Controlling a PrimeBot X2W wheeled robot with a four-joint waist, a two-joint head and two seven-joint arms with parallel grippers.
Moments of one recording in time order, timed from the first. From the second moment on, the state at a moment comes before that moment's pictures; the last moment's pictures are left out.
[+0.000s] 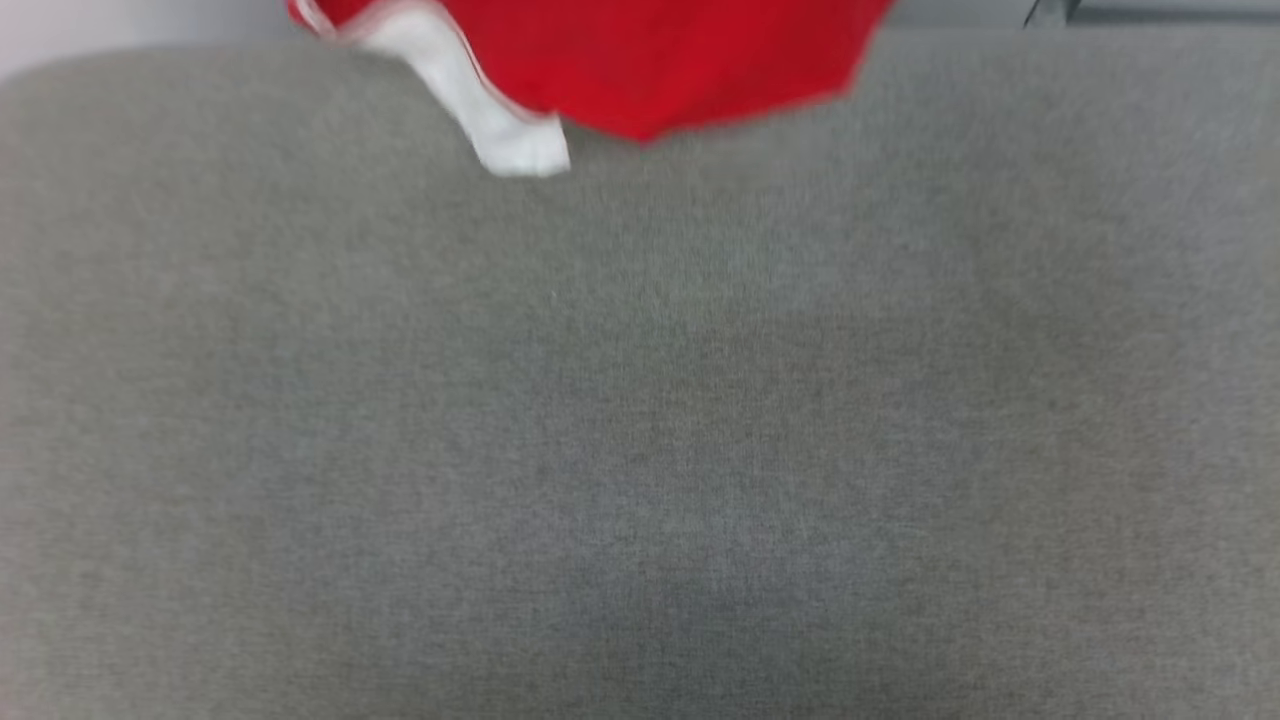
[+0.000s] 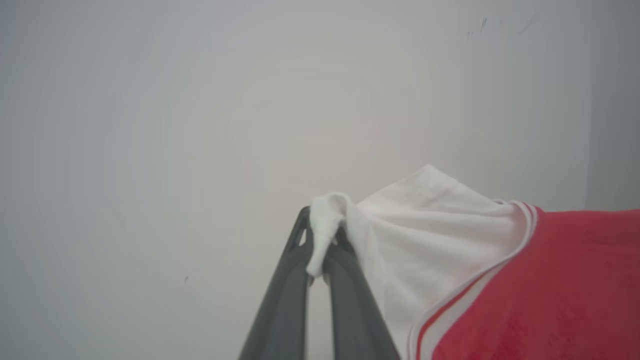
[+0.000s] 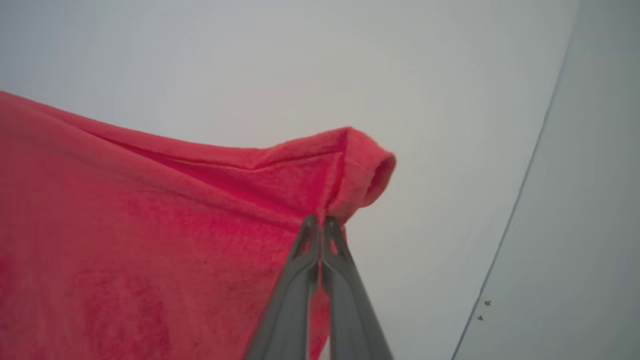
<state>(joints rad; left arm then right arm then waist) -1.86 0.62 -0.98 0.96 -1.02 -0.13 -0.12 -1.70 -0.25 0.62 1.14 0.70 0.13 -0.09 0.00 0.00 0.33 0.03</state>
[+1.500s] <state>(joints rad) -1.53 0.63 -1.12 0.64 -0.94 -0.13 -0.26 -1.50 -0.24 0.45 1.24 0.32 0.13 -0.19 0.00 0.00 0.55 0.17</state>
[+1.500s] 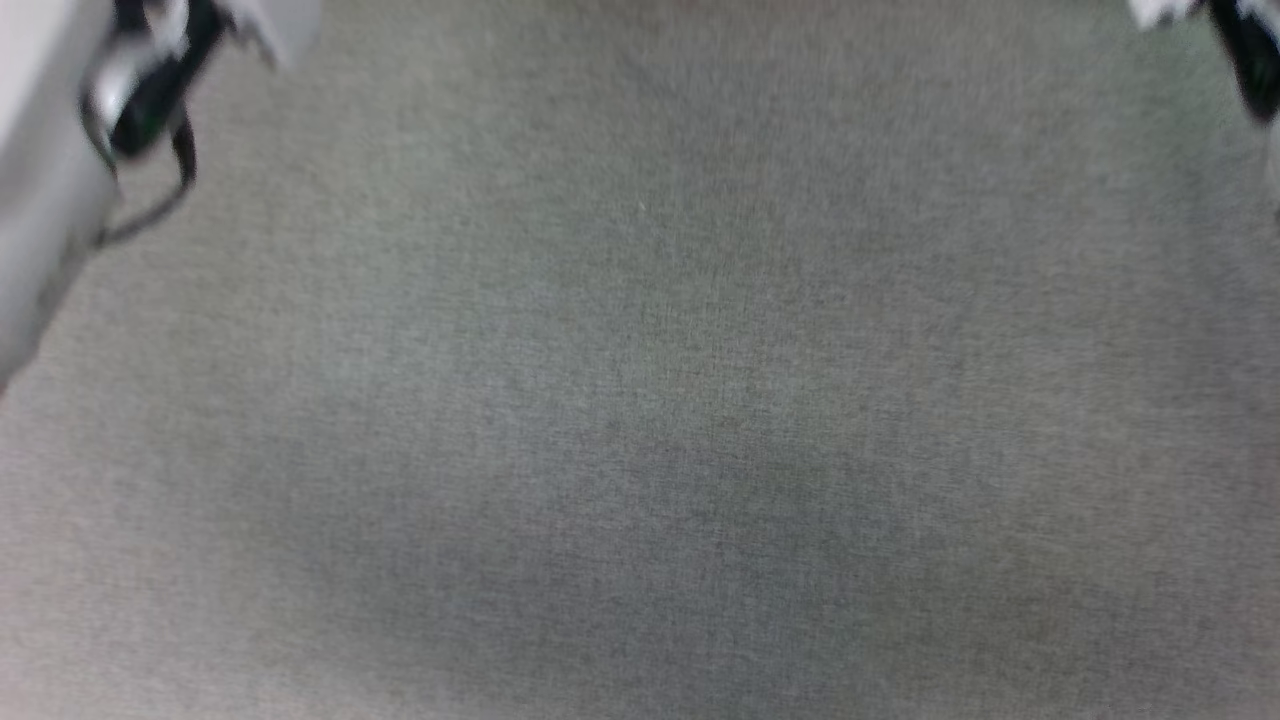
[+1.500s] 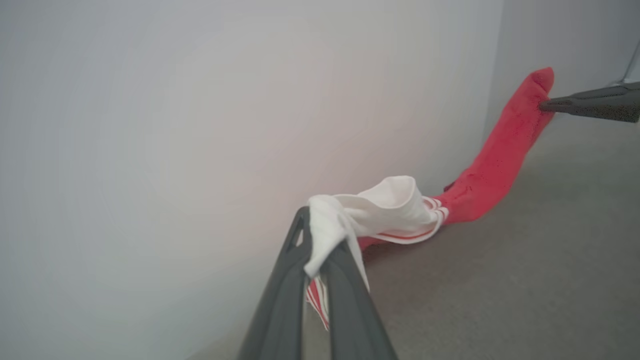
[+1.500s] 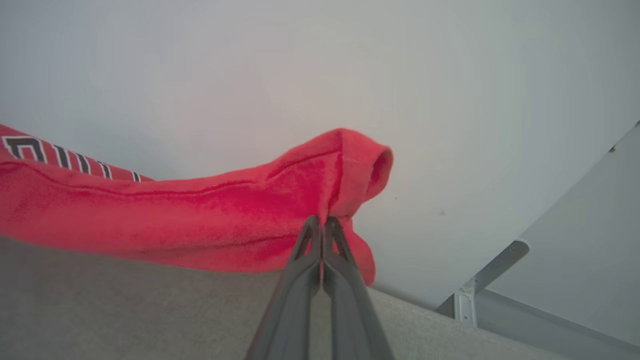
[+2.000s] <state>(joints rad) -1.10 0.85 -1.28 0.26 -0.97 -0.13 -0.21 -0.89 -0.54 0.66 0.72 0.71 0.13 -0.02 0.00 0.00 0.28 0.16</state>
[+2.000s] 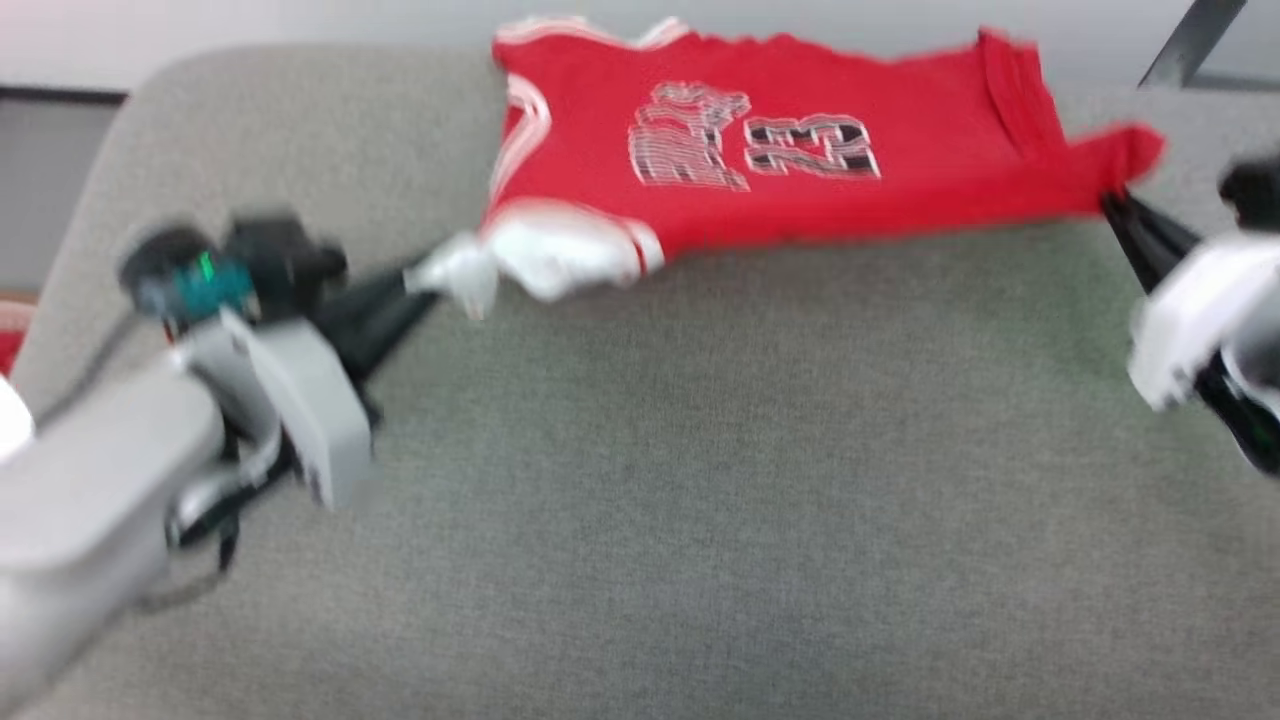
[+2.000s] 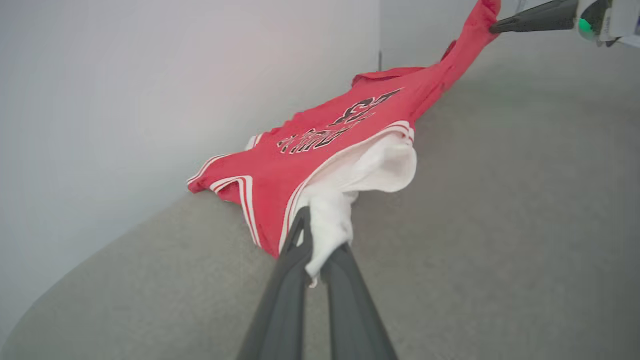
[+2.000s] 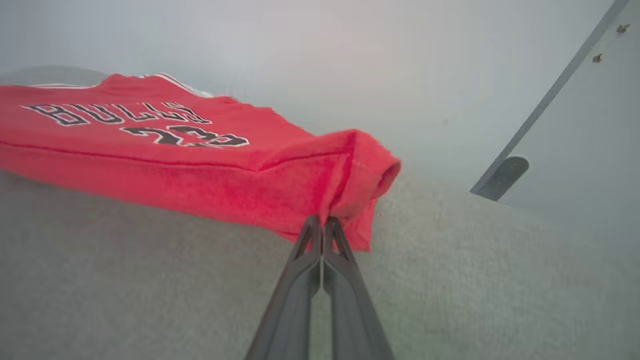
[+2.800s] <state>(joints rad) -0.50 0.99 -1.26 -0.15 -1.00 0.17 -0.24 -0.05 -0.55 0.25 0.21 0.55 0.13 0.06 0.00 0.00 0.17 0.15</state>
